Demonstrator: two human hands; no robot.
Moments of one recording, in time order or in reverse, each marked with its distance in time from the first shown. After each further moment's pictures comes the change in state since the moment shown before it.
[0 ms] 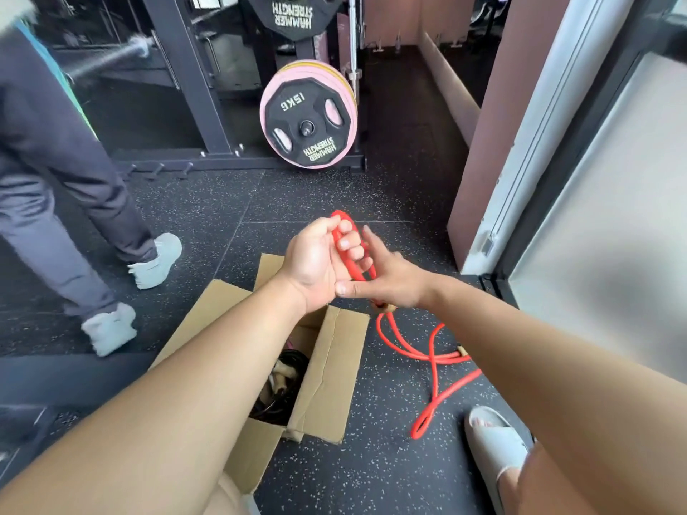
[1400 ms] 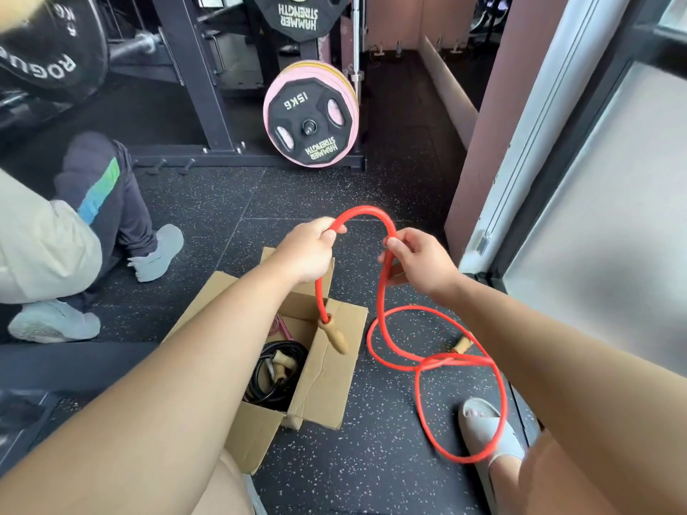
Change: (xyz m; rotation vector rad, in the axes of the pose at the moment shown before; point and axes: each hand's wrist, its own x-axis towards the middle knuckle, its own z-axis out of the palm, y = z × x) left_hand -0.005 0.016 -0.035 1.548 0.223 0.165; right_hand -0.028 0.002 -0.005 0.334 0.424 0.056
